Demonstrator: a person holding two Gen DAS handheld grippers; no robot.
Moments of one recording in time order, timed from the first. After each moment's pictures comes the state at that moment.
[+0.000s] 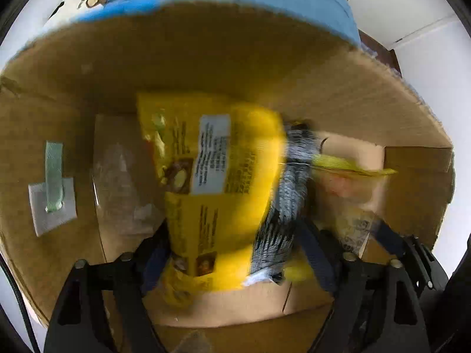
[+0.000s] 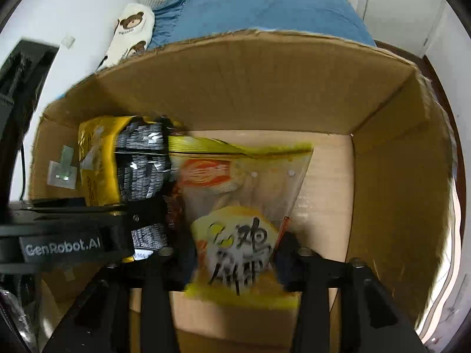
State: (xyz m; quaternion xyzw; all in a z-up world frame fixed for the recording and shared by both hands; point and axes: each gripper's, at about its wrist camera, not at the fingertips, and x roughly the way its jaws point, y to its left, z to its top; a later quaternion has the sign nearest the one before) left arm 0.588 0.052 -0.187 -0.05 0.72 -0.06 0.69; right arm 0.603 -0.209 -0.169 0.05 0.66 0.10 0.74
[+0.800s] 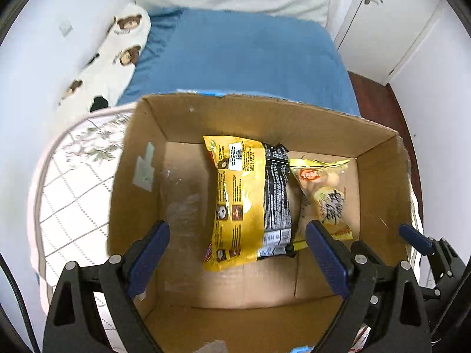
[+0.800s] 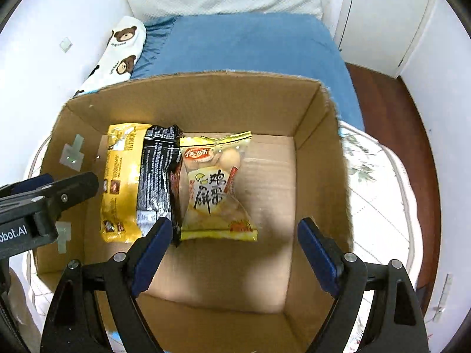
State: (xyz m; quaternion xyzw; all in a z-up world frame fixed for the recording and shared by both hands) left arm 0.489 0.055 -0.073 0.00 0.59 -0.03 0.81; right arm 0.525 -0.220 -0.093 0.01 0.60 0.05 0.80
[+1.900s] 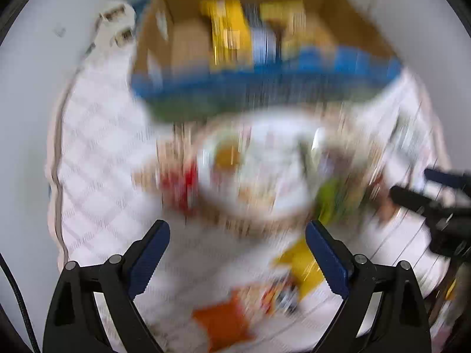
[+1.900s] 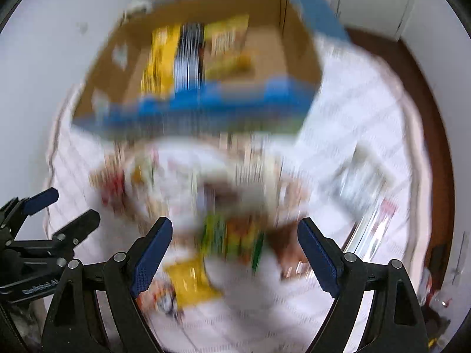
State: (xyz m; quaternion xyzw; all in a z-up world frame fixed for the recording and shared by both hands) left arm 0.255 0.080 -0.132 0.12 0.66 -0.05 0.74; right arm 0.292 -0.243 -0.091 0.06 0.67 0.08 0.73
